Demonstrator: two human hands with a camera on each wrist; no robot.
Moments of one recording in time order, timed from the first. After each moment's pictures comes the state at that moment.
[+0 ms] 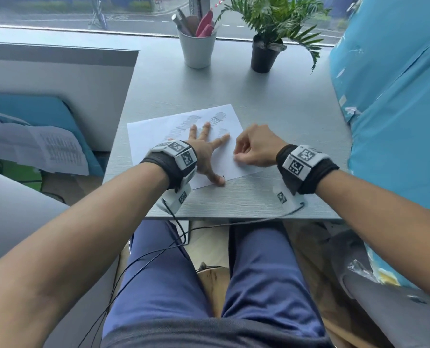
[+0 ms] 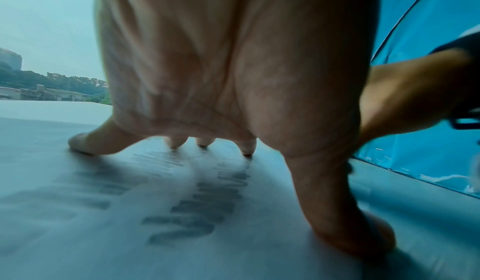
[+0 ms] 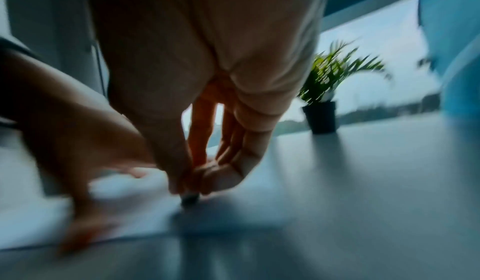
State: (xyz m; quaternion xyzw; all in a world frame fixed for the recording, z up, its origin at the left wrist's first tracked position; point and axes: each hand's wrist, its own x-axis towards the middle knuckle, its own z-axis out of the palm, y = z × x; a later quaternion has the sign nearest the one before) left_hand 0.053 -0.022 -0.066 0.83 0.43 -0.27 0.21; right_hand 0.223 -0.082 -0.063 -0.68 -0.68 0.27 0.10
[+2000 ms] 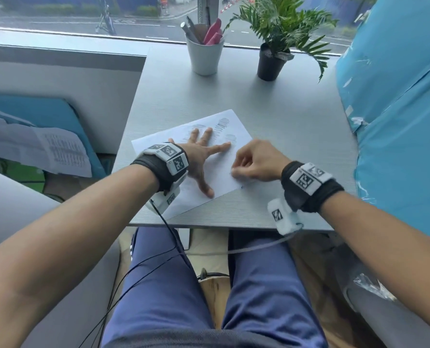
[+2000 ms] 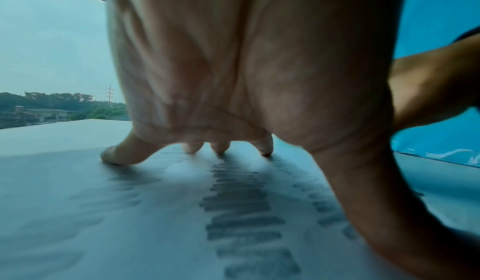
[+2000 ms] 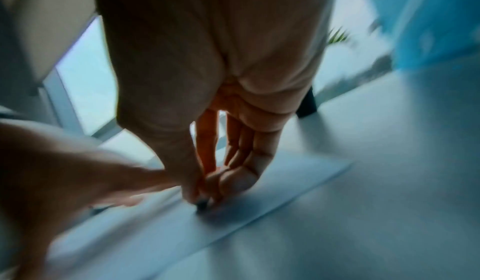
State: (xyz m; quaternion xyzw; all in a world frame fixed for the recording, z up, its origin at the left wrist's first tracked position) left_hand 0.033 -0.002 -0.068 0.86 0.39 -0.28 0.18; right_hand 0.212 -0.086 -0.067 -0.68 -0.66 0.29 0.11
